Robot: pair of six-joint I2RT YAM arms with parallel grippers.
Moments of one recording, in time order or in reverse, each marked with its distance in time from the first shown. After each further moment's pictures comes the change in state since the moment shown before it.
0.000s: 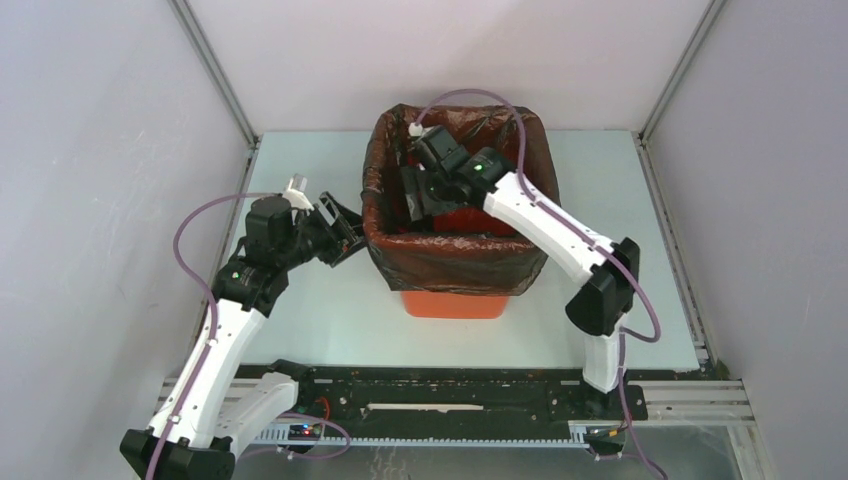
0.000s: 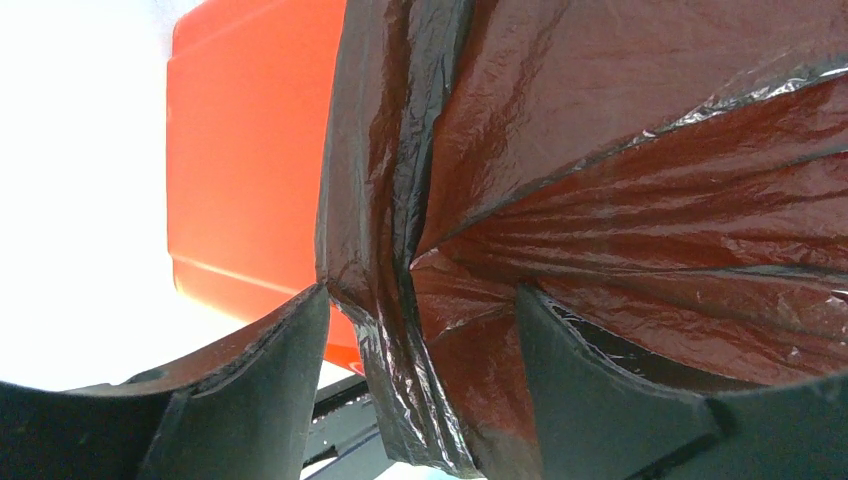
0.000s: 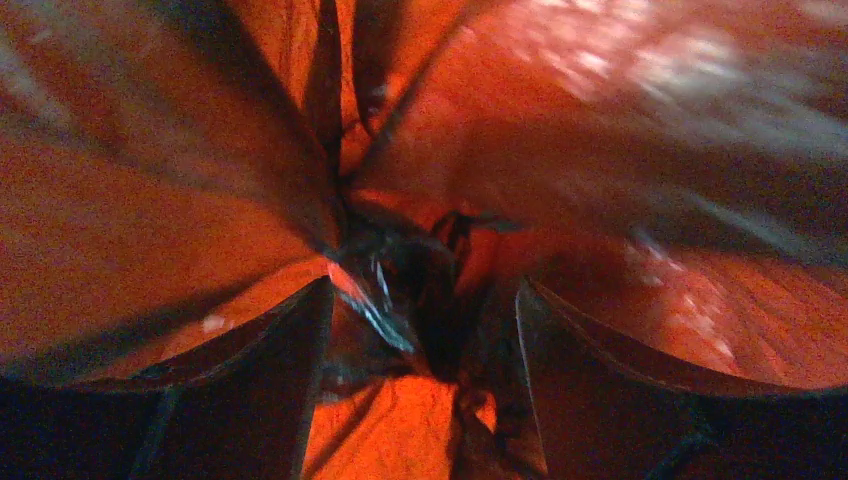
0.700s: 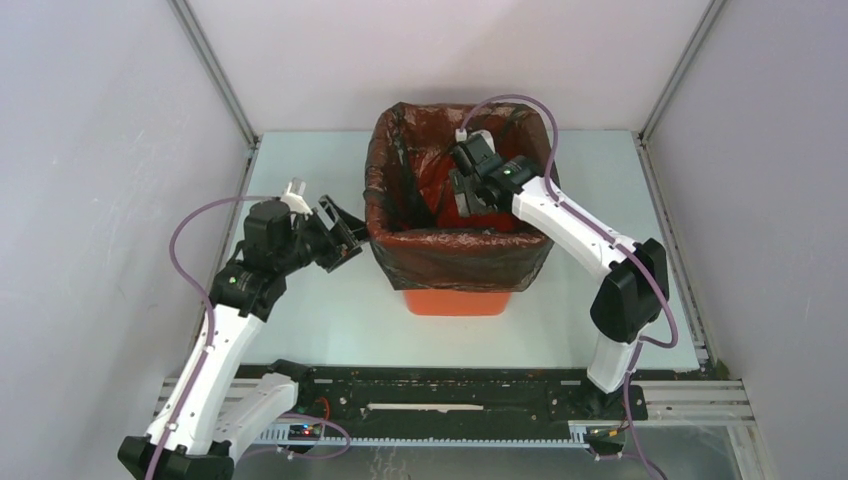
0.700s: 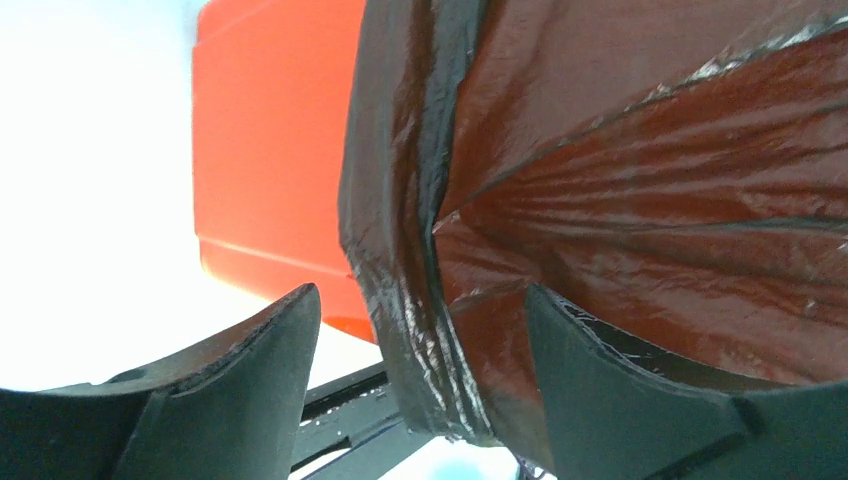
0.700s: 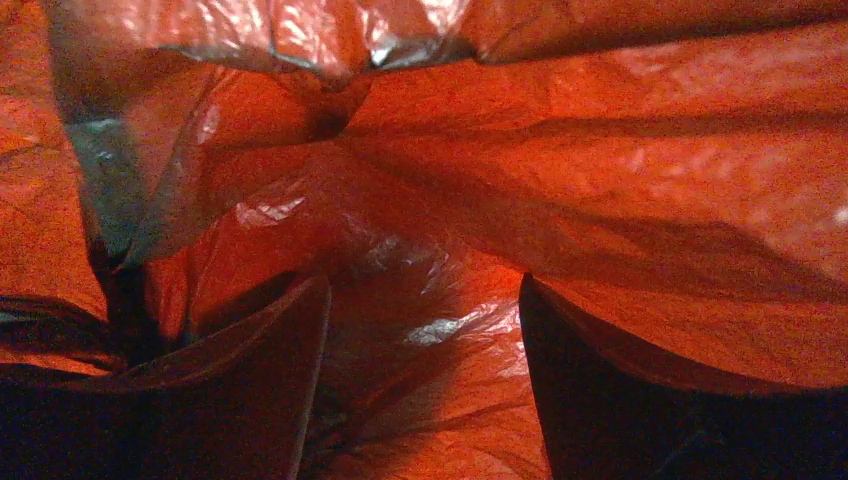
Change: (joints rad) left arm -0.005 -0.019 0.001 -0.030 -0.019 0.018; right arm -0.139 -0.159 -0.319 0.072 0.249 -0.106
